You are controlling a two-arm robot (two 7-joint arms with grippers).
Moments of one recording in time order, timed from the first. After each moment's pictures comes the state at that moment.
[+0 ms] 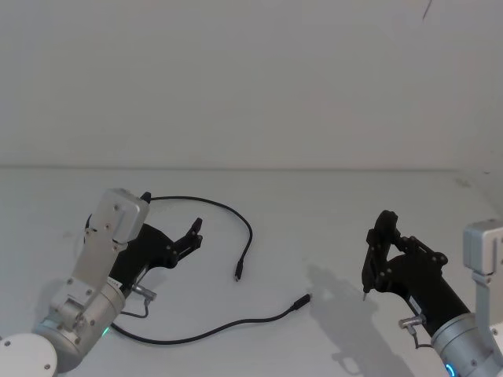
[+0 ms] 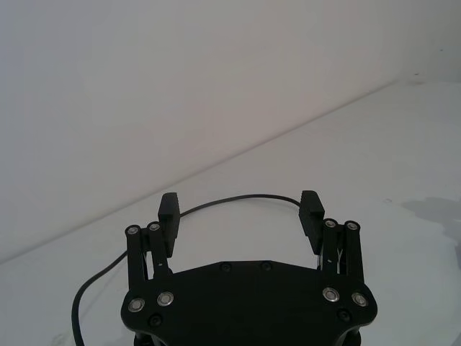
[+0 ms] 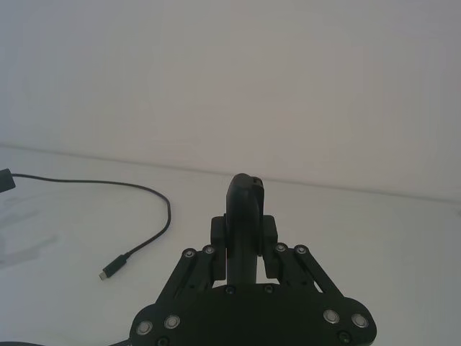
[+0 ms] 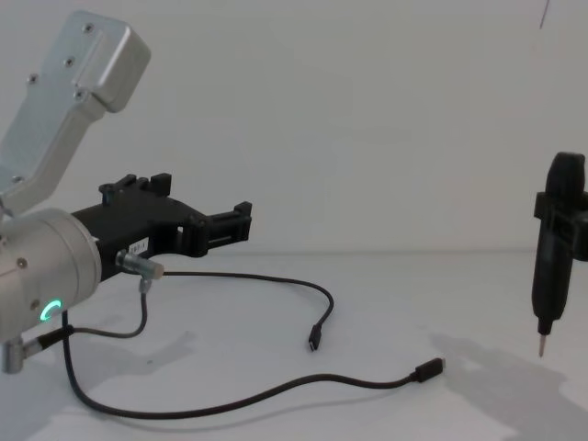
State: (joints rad) left arm -0.24 0.38 0.45 -1.63 -0.20 0.01 -0.01; right arm -0.01 0.34 -0.23 -1.77 0.29 0.03 0.07
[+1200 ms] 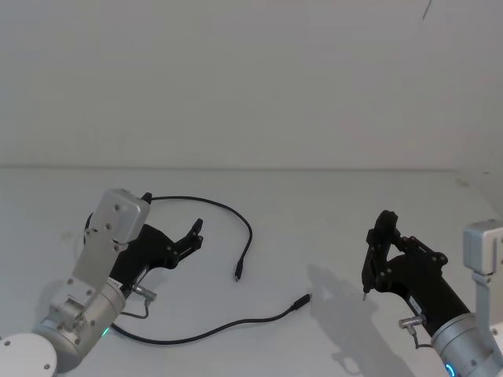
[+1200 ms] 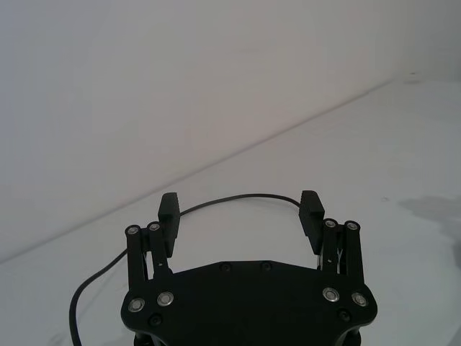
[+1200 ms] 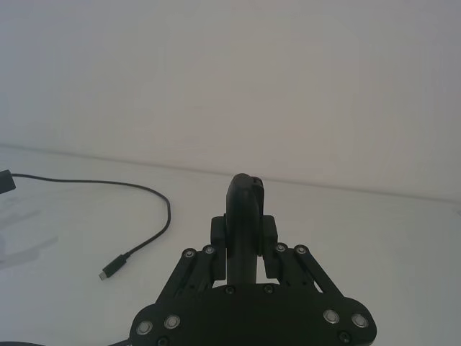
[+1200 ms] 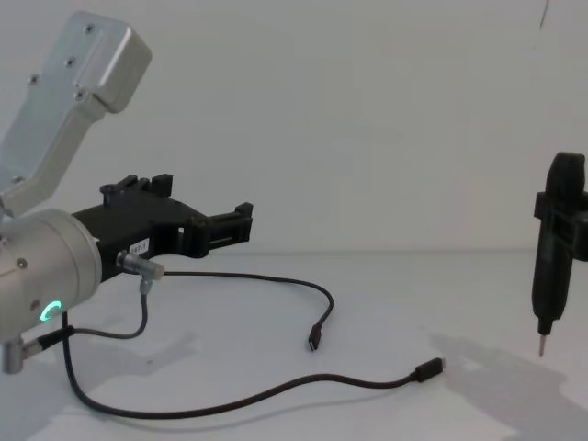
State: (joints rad) left arm -0.24 0.38 0.45 -1.63 -0.20 0.02 -0.02; right arm -0.01 0.34 -0.23 -1.77 0.29 0.03 0.07
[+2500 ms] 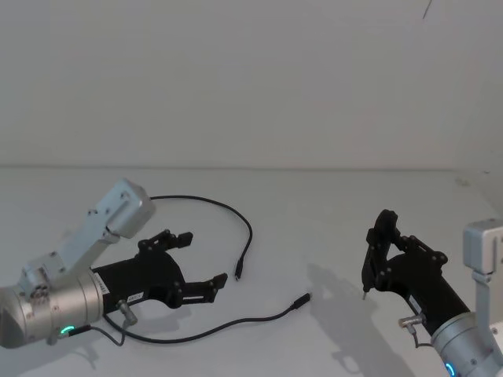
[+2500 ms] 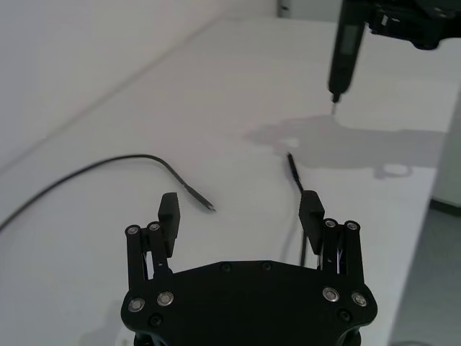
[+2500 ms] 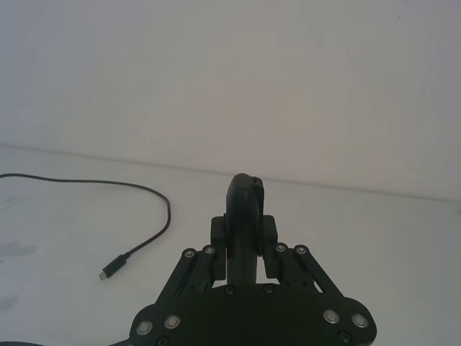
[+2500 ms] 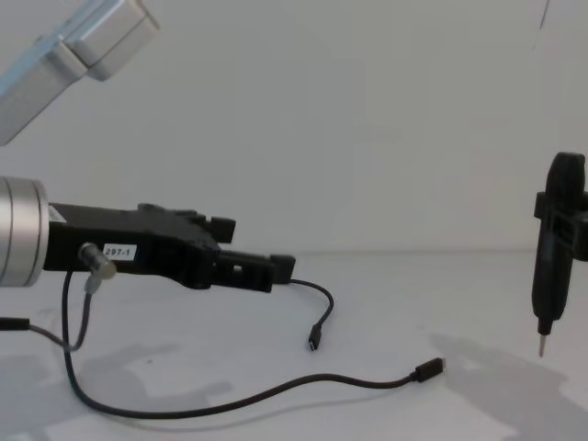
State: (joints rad) left arm -0.34 0.58 0.47 -1.70 -0.42 0.27 -0.52; right arm -0.01 0.34 -0.23 -1.77 0.29 0.03 0.07
